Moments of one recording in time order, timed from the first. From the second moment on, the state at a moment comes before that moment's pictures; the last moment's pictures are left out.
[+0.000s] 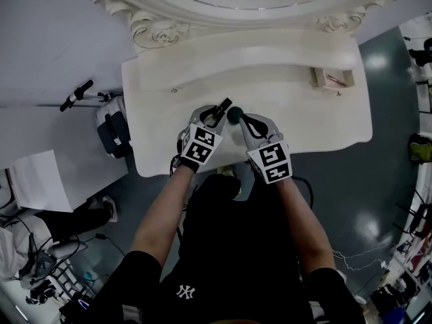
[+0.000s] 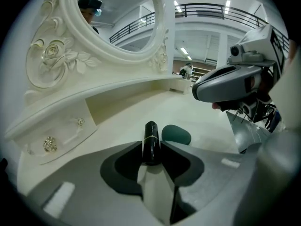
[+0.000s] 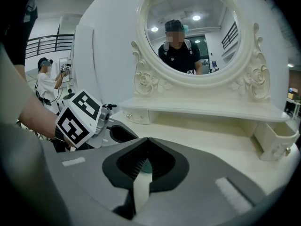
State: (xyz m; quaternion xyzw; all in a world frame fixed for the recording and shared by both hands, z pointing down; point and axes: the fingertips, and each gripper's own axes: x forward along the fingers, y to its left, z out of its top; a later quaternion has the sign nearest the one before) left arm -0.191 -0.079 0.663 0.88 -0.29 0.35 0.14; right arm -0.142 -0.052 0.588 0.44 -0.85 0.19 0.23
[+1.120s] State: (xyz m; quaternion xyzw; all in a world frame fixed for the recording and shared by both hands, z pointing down) left arm -0.156 -0.074 0.571 0.89 -0.32 0.27 0.17; right arm -0.095 -0.040 0.547 0.47 -0.83 0.22 0.19
